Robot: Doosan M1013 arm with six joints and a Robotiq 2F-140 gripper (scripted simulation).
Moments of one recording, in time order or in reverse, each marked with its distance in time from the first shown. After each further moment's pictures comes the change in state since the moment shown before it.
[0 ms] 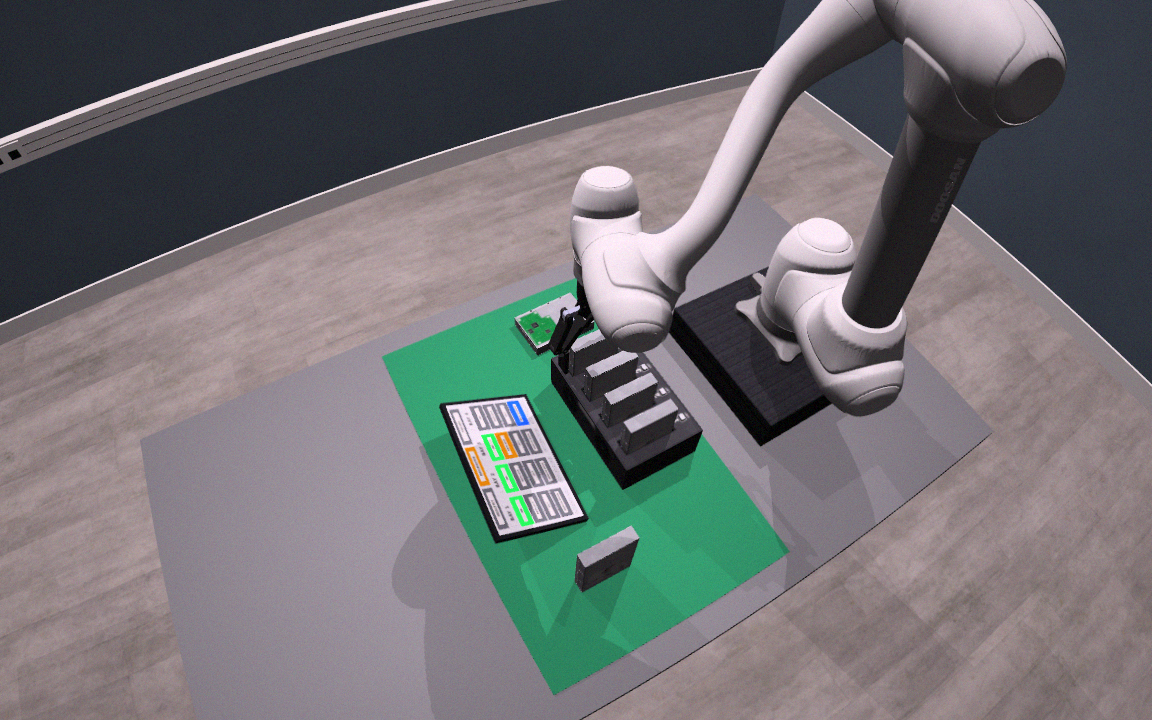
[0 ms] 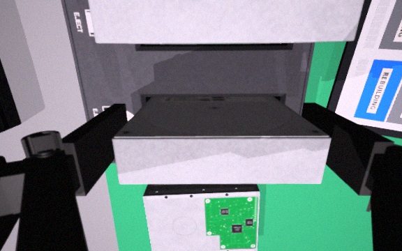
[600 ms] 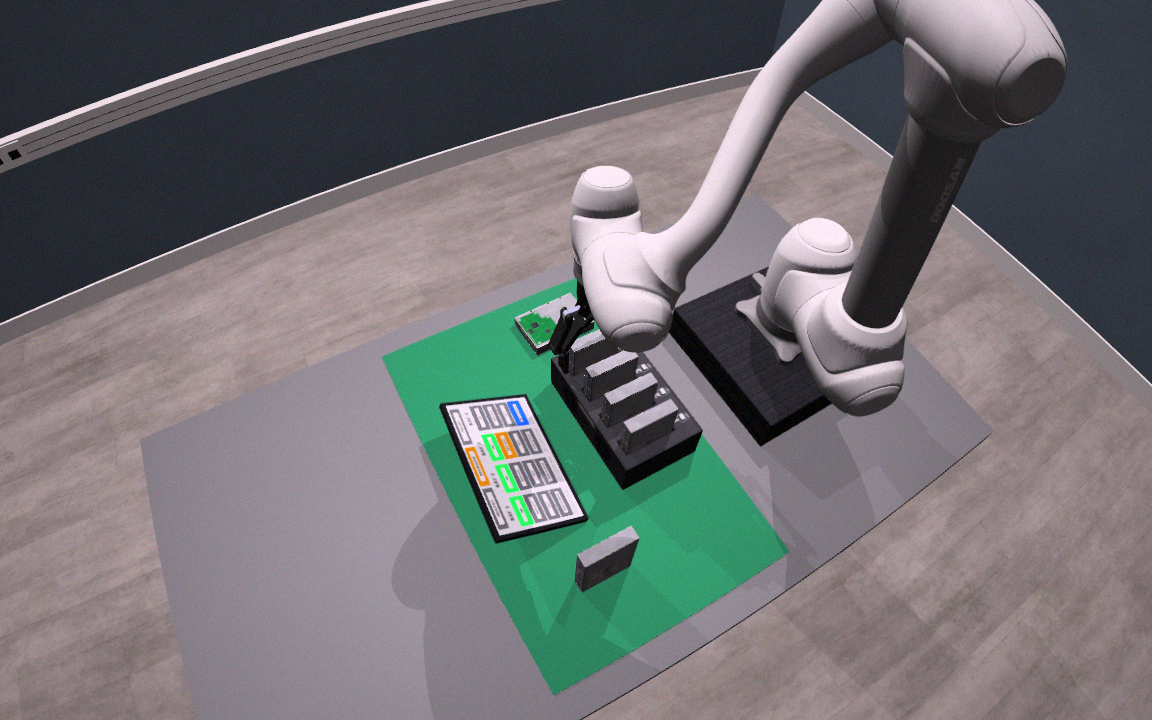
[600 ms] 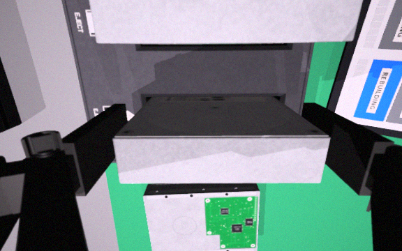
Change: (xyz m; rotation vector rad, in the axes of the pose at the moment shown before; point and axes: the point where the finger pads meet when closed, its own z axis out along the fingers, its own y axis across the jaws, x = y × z) arm 0.000 0.000 -0.001 0.000 0.000 0.000
